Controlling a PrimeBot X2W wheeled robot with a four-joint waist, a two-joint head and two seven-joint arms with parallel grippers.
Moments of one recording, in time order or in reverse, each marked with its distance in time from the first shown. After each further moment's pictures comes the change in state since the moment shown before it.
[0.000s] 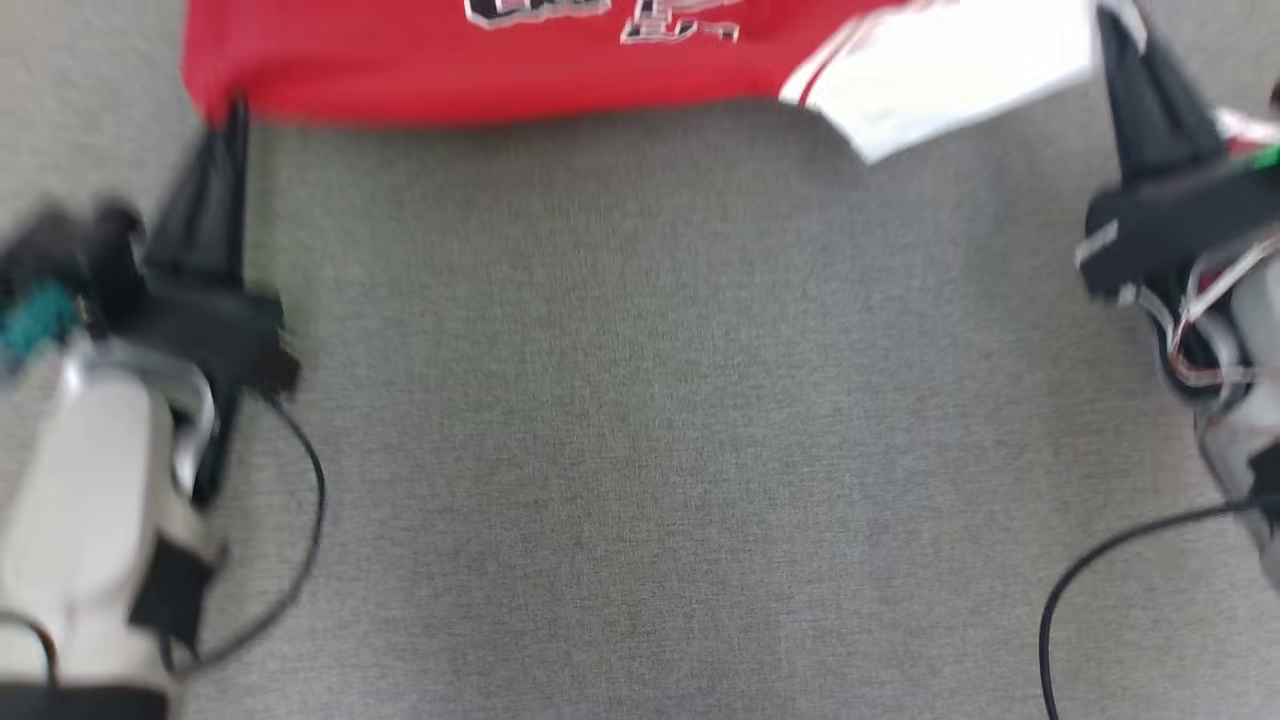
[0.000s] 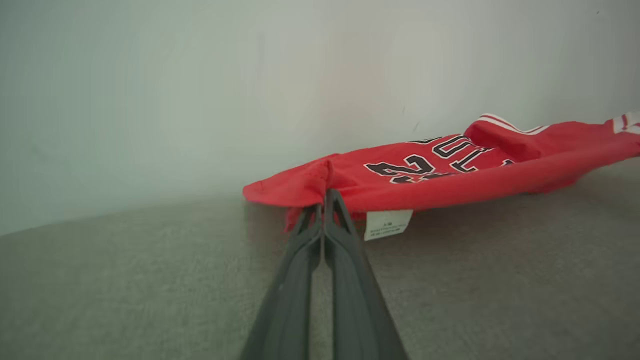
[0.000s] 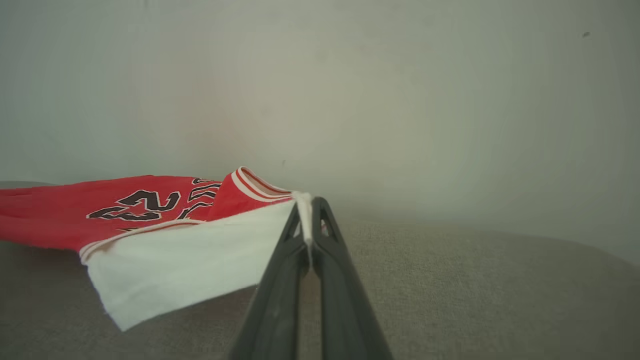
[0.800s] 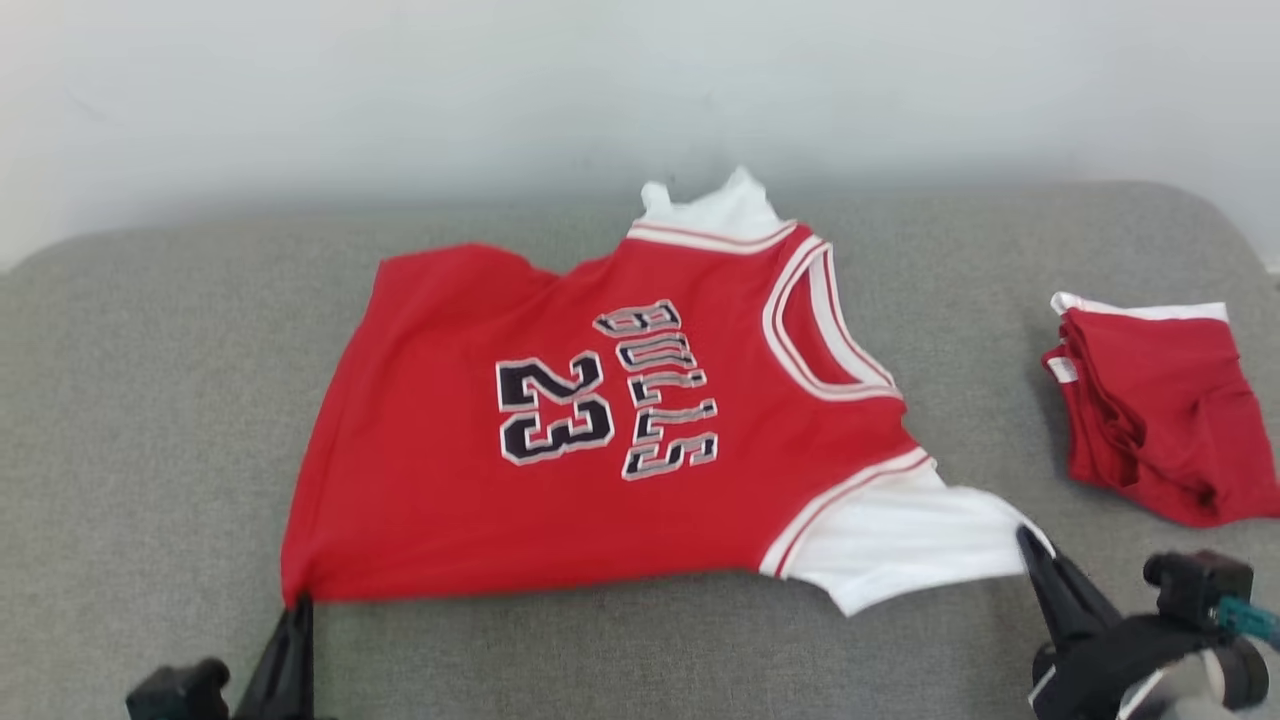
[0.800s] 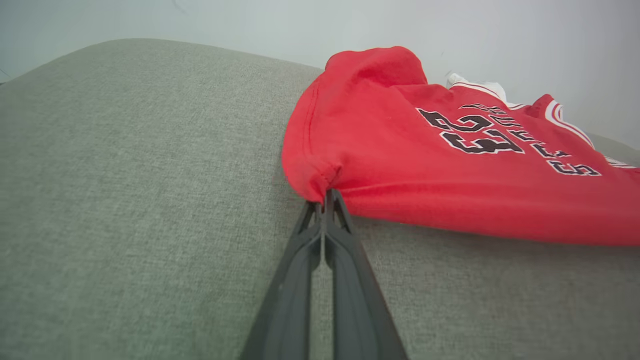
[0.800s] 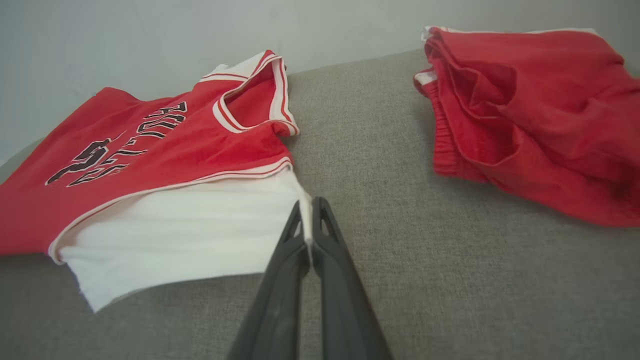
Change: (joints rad) left arm 0.619 -0.185 0.264 0.025 0.020 -0.024 0.000; right arm 0.648 0.042 -0.020 0.007 0.117 0.000 0.000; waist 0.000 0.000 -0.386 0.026
